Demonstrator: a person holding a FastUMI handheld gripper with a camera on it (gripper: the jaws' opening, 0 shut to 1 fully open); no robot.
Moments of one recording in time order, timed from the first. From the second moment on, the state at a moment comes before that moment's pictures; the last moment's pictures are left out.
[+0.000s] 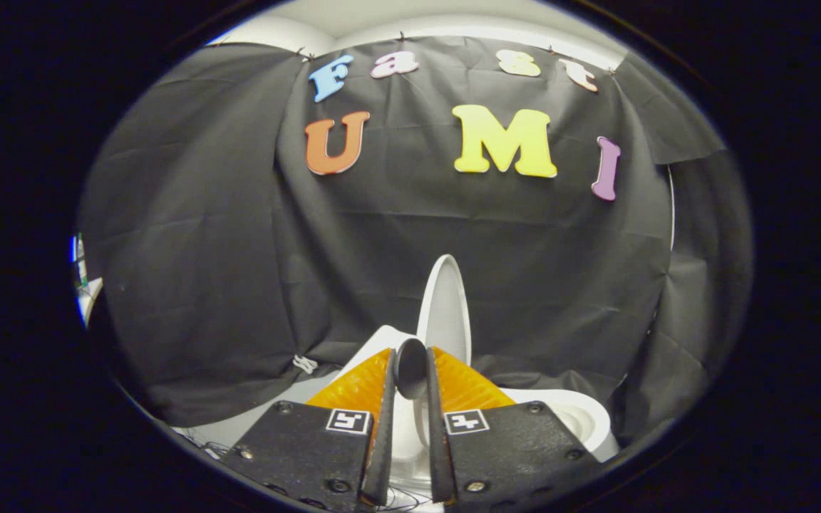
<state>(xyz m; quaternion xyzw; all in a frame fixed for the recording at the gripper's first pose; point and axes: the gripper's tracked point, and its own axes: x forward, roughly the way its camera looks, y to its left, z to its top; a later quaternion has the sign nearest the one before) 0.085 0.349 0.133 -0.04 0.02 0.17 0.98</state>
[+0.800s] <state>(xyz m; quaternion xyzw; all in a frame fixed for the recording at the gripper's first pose) 0.044 0.197 0.189 0.02 -0.12 0.13 0.98</state>
